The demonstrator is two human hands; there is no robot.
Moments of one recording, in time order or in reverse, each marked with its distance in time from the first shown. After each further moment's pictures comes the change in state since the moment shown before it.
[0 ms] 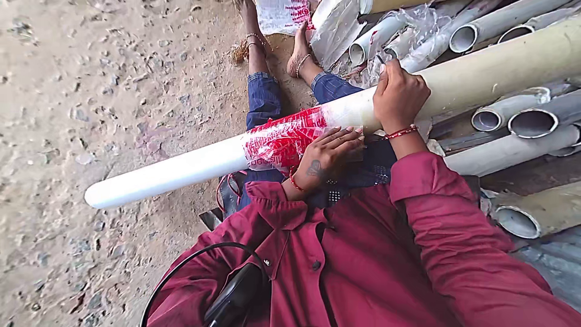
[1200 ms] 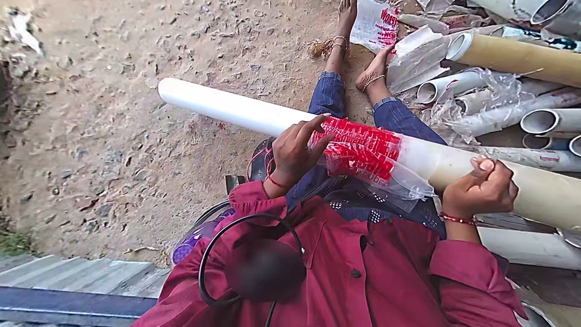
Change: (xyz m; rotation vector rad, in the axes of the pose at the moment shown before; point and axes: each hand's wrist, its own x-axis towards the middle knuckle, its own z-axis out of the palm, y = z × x) left_hand -0.086 -0.017 -0.123 0.426 0.501 -0.453; right_hand -0.066 0.029 0.055 0.348 0.676 -0.048
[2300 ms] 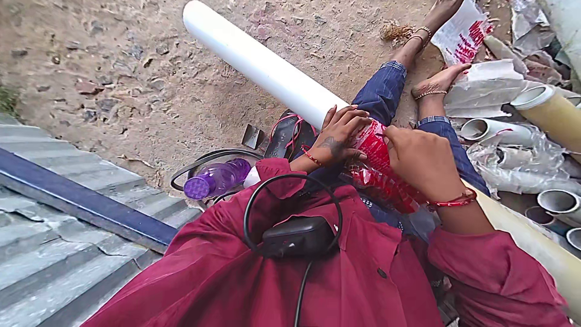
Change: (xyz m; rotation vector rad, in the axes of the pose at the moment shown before) left_hand -0.054 -0.035 0.003 -0.203 -0.325 -0.382; right_hand 0.045 -0.209 0.005 0.286 -1.126 -0.944
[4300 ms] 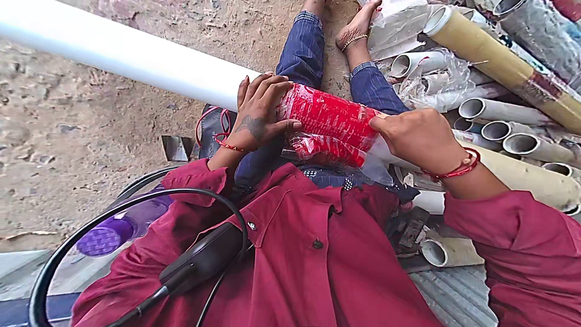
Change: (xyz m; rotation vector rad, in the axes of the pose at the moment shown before) left_hand 0.011 -0.004 -0.004 0.106 -0.135 0.040; right_hand -0.102 0.079 -0.016 -0.171 -0.019 -0.107
